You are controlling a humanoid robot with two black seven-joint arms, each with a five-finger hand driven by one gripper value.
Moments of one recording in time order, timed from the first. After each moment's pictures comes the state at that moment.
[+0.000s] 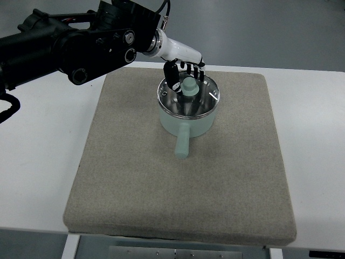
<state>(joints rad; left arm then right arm) -1.56 0.18 0.02 -0.85 1.29 -0.49 -0.05 0.03 0.00 -0.03 0.15 0.05 -0.04 0.14</state>
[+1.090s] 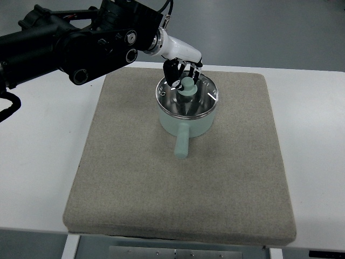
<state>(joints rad) -1.57 0.18 0.02 -0.85 1.35 -0.50 -0.05 0.03 0.00 -0.03 0.15 0.05 -0.04 0.14</state>
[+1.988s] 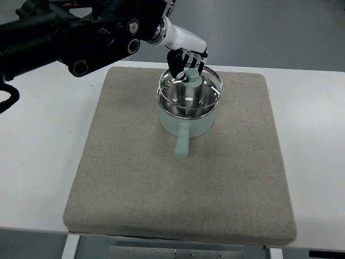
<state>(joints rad) -1.62 0.19 0.02 -0.86 1.33 -0.49 -0.05 0.03 0.00 -0.03 0.15 0.05 -0.04 0.14</state>
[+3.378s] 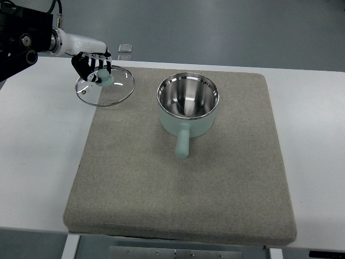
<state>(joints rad) -1.41 0.60 0.04 -0.93 1.35 -0.39 -0.06 0.03 0.00 -0.03 0.15 0.05 -0.04 0.14</state>
